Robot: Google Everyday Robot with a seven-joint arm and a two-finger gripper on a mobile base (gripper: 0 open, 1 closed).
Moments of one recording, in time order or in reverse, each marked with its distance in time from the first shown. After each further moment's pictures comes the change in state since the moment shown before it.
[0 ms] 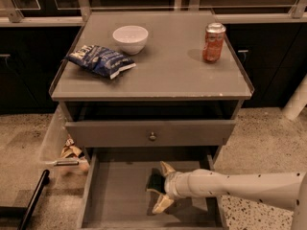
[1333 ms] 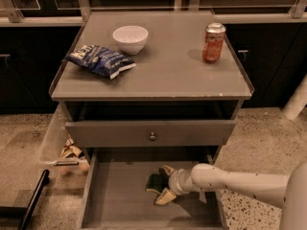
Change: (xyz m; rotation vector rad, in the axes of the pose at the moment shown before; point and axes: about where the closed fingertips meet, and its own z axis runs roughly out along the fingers) arm 0.046 -0.021 0.029 -0.045 0.003 0.076
